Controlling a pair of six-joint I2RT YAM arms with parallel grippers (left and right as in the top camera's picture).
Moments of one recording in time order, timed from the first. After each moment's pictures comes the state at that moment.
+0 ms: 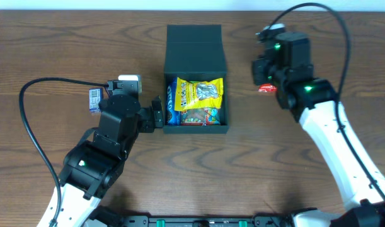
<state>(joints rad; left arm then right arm) -0.47 0.96 0.94 -0.61 -0.25 -0.34 0.21 1.49 1.25 -0.46 0.05 0.02</state>
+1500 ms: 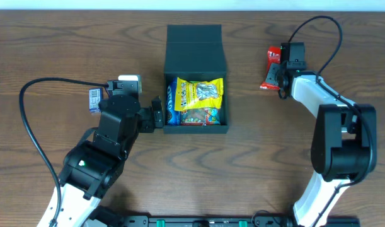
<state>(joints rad) -0.47 0.96 0.94 -0.61 -0.25 -0.34 0.03 2.02 1.25 -0.23 0.16 0.31</state>
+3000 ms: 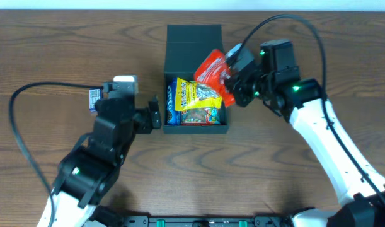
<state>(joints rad) -0.47 0.90 0.94 -0.60 -0.27 -0.33 0.33 1.52 1.25 -0.61 -0.41 -0.33</state>
